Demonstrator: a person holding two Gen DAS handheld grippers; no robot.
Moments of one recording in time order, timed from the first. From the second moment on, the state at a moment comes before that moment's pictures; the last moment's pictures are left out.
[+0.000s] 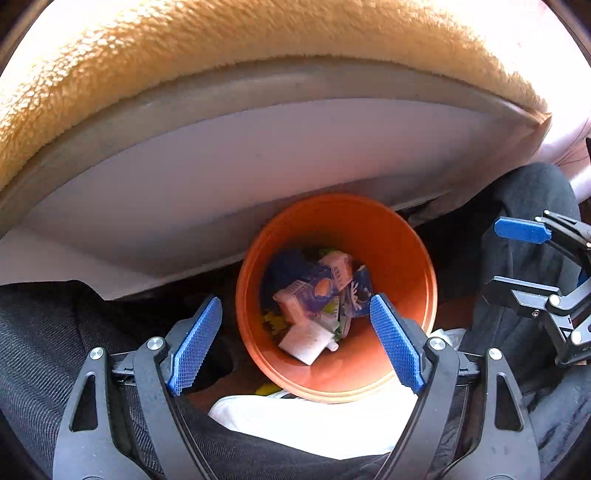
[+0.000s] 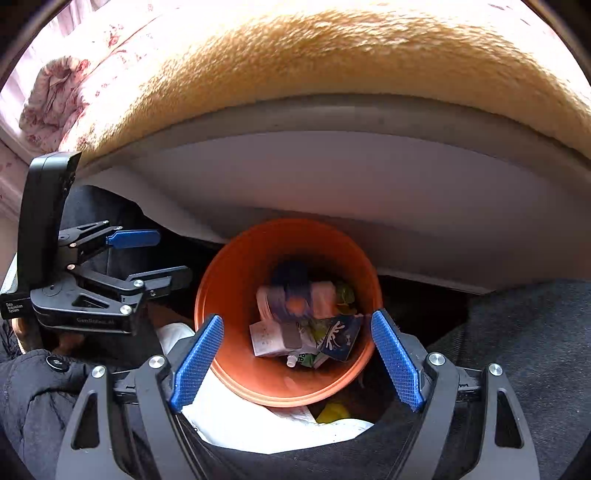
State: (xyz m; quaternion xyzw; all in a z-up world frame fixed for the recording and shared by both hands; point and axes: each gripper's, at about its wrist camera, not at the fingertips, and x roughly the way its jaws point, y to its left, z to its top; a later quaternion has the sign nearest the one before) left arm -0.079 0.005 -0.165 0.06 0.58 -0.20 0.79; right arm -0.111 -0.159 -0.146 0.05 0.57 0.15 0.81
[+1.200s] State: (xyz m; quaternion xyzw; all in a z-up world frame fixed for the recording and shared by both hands) left arm 0.085 -0.099 0.016 0.10 0.38 -0.26 0.88; right arm -0.077 -0.236 -0.013 0.06 0.37 0.12 0.92
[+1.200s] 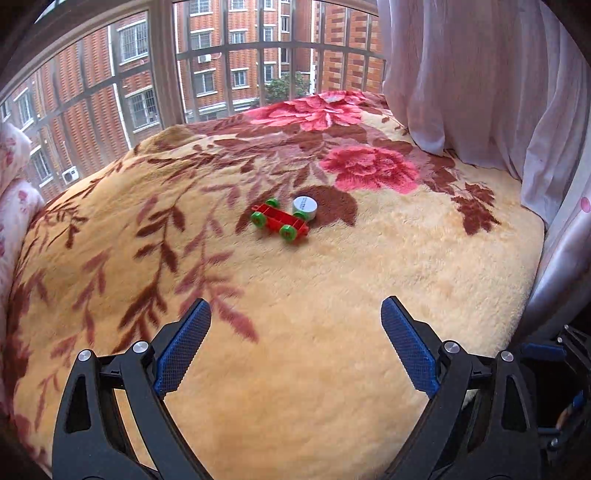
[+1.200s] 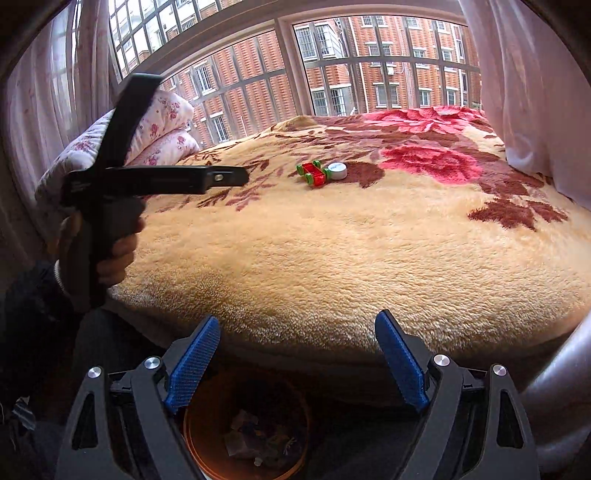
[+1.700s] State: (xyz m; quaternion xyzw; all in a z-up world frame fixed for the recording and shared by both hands) left arm 0.223 -0.160 -0.045 0.11 0.48 -0.21 0.84; right arm -0.045 -0.267 -0.032 0.09 0.38 0.10 0.92
